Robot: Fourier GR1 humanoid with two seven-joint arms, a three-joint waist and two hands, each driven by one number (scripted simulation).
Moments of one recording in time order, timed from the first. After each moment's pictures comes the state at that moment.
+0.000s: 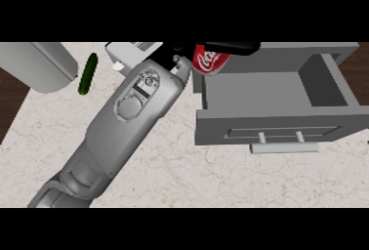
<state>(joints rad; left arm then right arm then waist) -1.16 0.00 -0.21 -1.02 0.09 0.50 0.28 0.30 -0.01 -0.27 -2.21 -0.11 0.22 0.10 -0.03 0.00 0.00</state>
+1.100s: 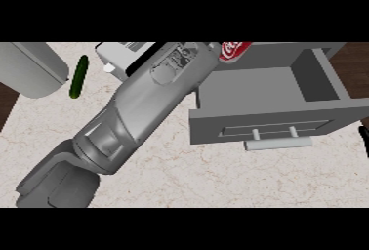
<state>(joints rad) -1.47 0.00 -0.39 -0.54 0.38 0.59 0.14 0.21 -0.03 -0.25 -2.15 -0.09 0.19 0.12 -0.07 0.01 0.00</state>
